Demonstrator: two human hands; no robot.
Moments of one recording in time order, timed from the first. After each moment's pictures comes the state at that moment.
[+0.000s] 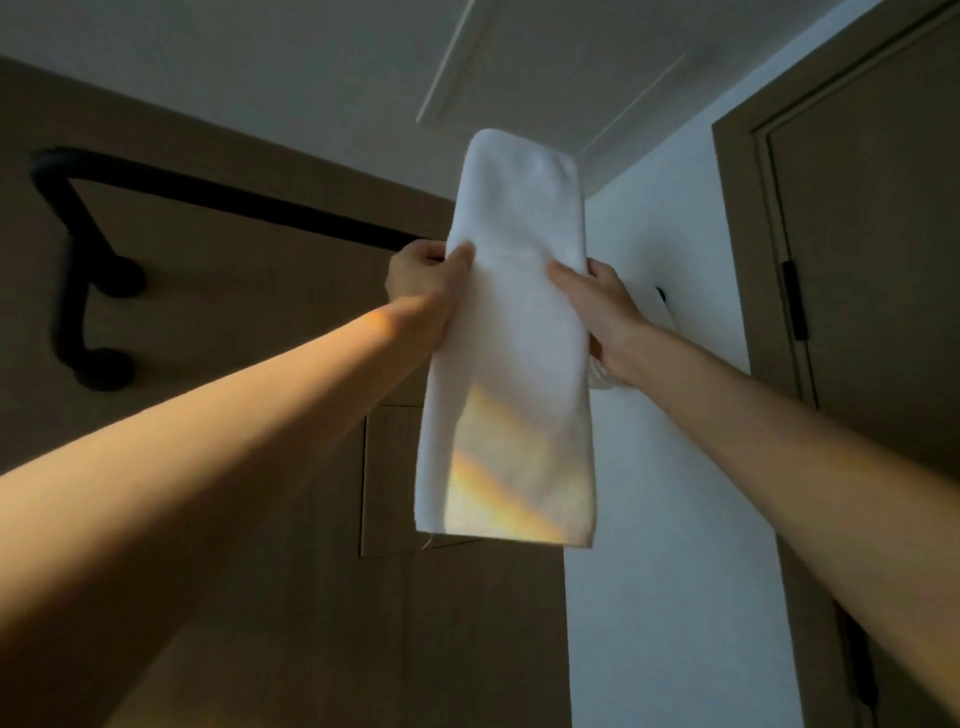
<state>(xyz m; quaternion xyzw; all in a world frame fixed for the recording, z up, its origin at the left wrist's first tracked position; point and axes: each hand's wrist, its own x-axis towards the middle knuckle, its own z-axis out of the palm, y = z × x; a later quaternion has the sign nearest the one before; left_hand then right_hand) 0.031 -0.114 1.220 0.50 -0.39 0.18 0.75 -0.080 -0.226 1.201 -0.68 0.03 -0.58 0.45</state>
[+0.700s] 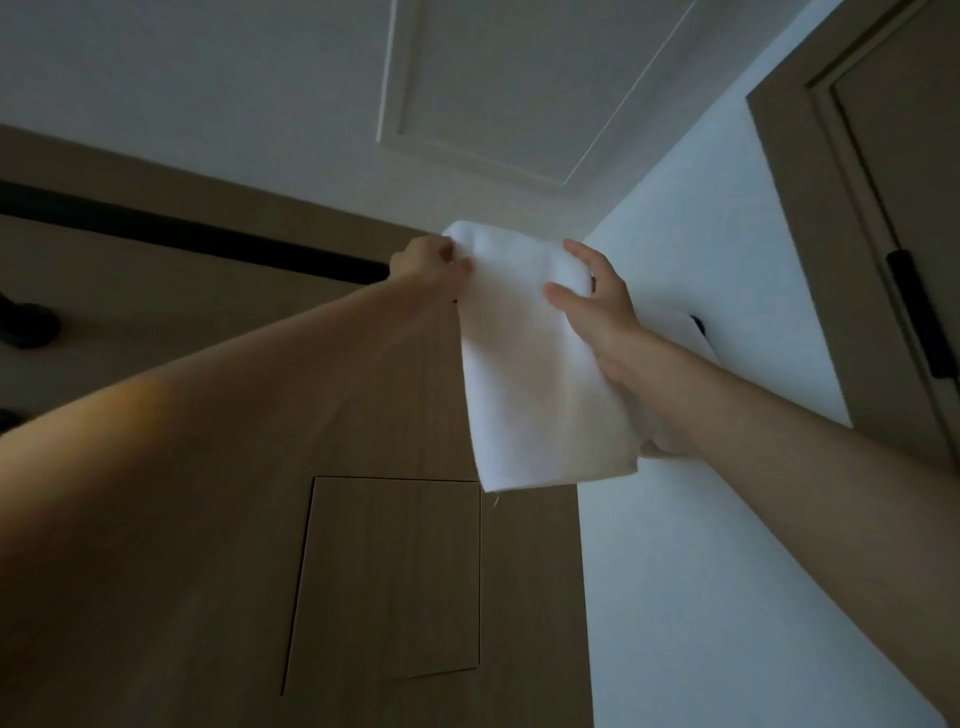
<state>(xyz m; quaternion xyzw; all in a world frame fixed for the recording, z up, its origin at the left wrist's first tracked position) 0.082 -0.258 1.313 0.66 -0.40 0.39 0.50 -0.003 -0.408 1.280 -0.68 -0.08 -0.63 0.36</state>
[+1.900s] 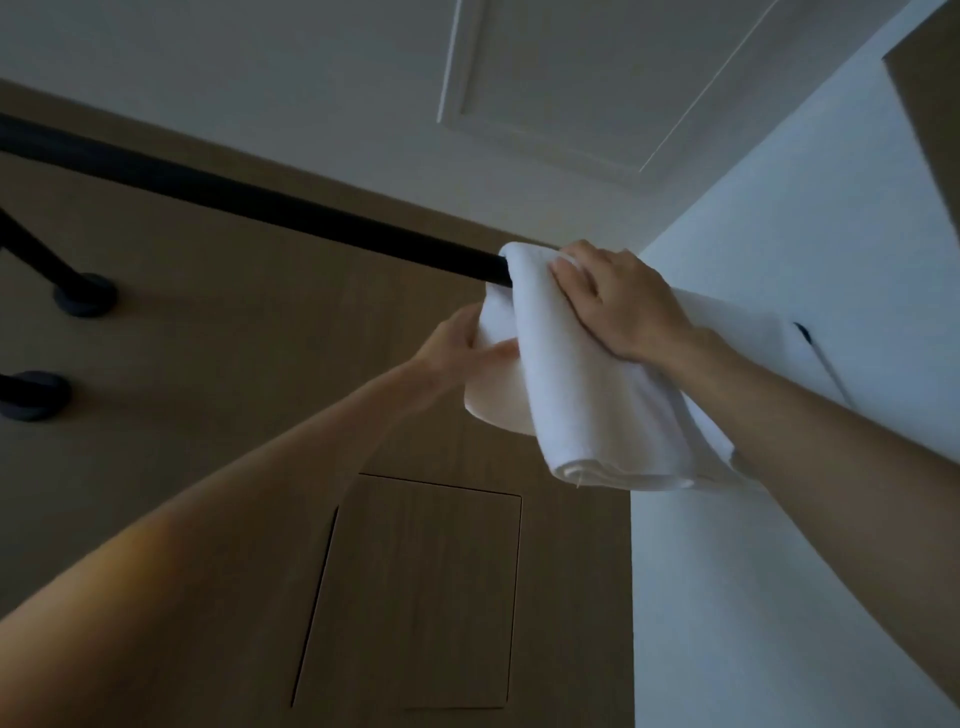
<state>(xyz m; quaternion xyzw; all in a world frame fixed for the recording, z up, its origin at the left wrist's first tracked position) 0.175 -0.278 1.256 0.60 -0.52 0.27 0.54 0.034 -0.415 1.303 -0.77 -0.05 -0.62 -0.14</state>
